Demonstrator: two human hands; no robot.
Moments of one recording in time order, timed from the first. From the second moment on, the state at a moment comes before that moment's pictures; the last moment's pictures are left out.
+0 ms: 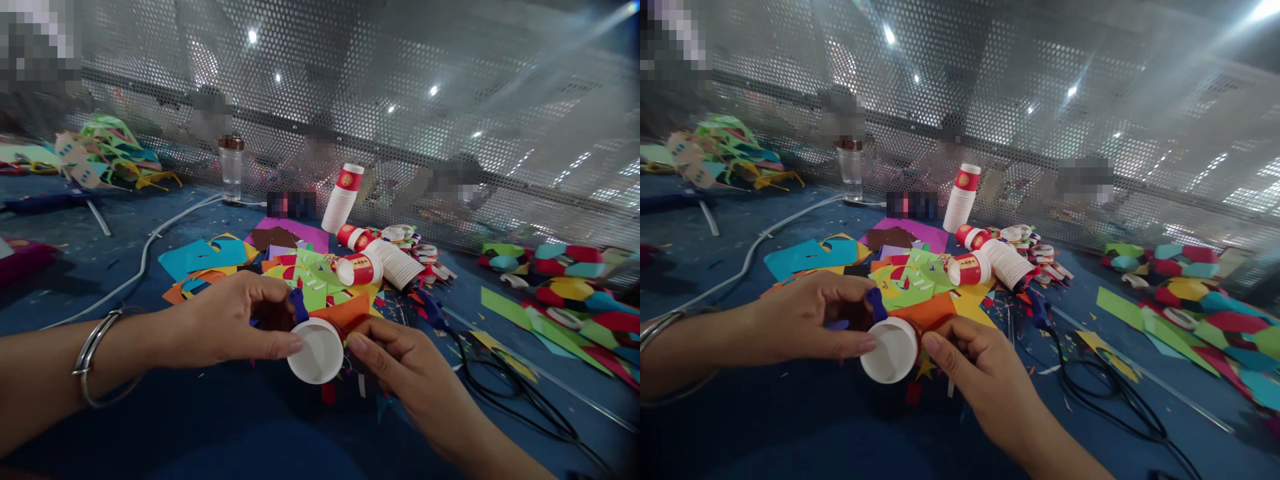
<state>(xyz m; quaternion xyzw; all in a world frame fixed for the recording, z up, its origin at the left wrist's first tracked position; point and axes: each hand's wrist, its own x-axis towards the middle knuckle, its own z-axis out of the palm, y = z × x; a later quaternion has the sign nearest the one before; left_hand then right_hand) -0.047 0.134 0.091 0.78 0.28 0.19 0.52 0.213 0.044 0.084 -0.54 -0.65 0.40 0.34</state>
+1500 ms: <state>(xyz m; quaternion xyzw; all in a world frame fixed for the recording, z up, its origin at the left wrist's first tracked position) -0.044 0.135 0.086 0.78 0.27 0.26 0.50 0.214 0.046 0.085 -0.55 -0.66 0.37 0.36</state>
